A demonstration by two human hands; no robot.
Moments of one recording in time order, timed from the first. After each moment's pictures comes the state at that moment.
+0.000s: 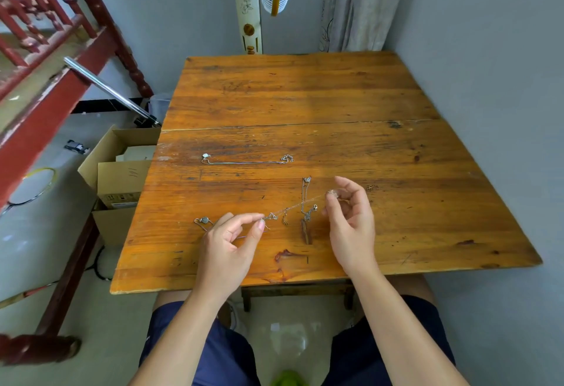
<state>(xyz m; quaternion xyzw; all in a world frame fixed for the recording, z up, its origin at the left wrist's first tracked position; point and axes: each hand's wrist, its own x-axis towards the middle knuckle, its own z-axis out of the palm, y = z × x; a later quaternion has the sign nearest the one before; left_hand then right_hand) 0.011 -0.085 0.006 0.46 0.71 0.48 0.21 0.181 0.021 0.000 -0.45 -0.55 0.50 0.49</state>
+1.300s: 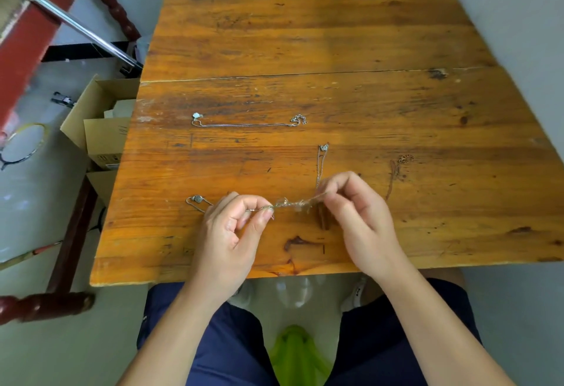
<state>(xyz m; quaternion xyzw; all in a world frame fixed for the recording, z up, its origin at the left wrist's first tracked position) 0.005 -0.082 0.004 0.50 0.72 0.44 0.20 0.179 0.019 0.001 -0.34 -0.66 0.56 0.36</state>
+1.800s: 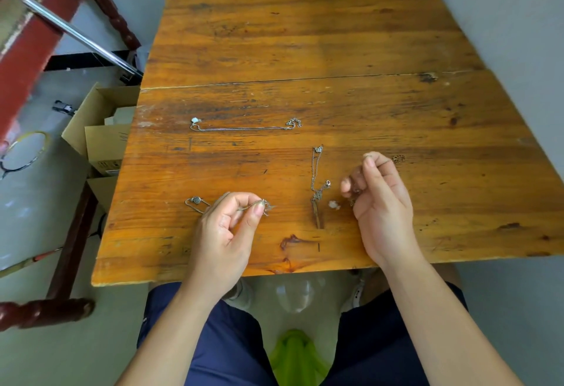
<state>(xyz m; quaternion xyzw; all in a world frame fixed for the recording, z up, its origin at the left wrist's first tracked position) 0.011 -0.082 0.009 0.46 0.72 0.47 0.24 0.186 0.037 0.007 -0.36 -0.38 0.70 0.49</state>
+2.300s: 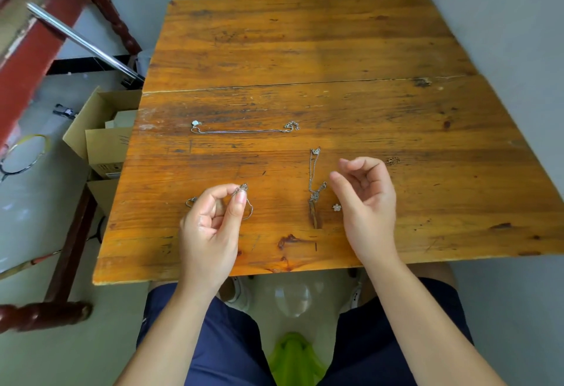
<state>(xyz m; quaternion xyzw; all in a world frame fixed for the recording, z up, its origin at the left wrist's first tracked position) 0.009 -0.080 0.012 0.40 0.68 0.58 0.20 0.176 0.029 -0.003 -0.42 -0.51 0.54 0.52</state>
